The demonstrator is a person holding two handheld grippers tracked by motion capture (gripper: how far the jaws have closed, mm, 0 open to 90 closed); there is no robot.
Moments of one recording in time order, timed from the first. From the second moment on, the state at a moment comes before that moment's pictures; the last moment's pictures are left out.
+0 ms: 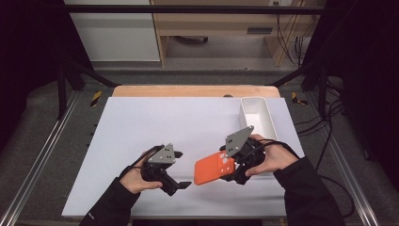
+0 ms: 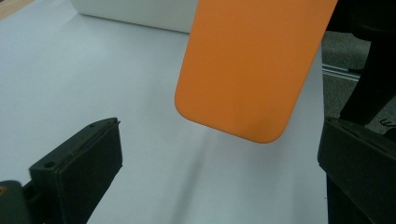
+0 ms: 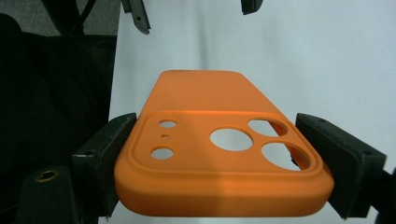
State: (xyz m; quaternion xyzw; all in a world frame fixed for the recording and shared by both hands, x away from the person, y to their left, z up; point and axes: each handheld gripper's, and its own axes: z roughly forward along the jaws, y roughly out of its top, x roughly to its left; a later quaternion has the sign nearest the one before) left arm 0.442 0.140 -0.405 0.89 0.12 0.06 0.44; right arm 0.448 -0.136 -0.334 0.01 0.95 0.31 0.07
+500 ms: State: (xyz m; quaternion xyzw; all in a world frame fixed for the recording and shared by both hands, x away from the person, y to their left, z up) left arm 0.440 0.134 -0.409 0.89 0.11 0.05 0.43; right arm 0.447 -0.121 -0.328 -0.01 0.96 0.26 0.06
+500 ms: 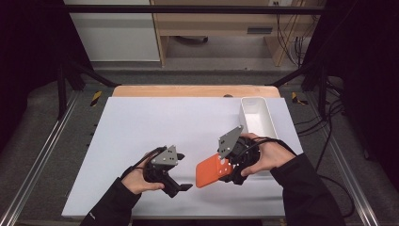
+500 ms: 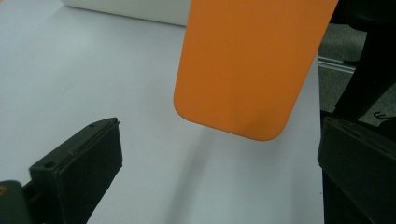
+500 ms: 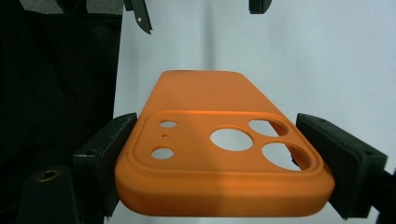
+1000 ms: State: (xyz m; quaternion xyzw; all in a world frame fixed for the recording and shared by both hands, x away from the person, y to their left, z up) left arm 0.440 0.126 -0.411 0.90 0.10 0.05 0.41; right arm 0.447 -0.108 -0.322 -0.02 0.97 0.23 0.05
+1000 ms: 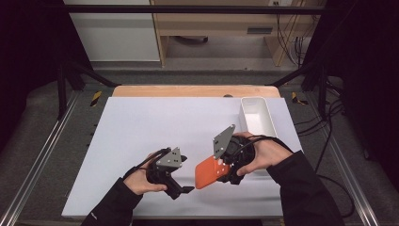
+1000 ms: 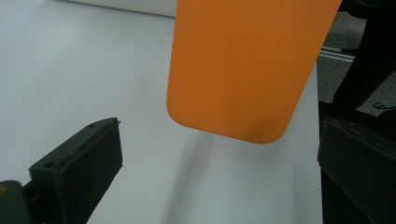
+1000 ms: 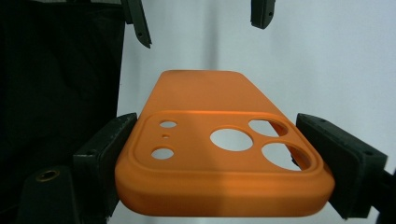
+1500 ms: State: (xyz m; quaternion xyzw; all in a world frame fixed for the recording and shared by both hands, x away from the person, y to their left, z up) left arm 0.438 0.118 -0.413 0.92 0.09 0.05 0.39; right arm 0.448 -0.093 -0.319 -0.03 0.98 0.21 0.05
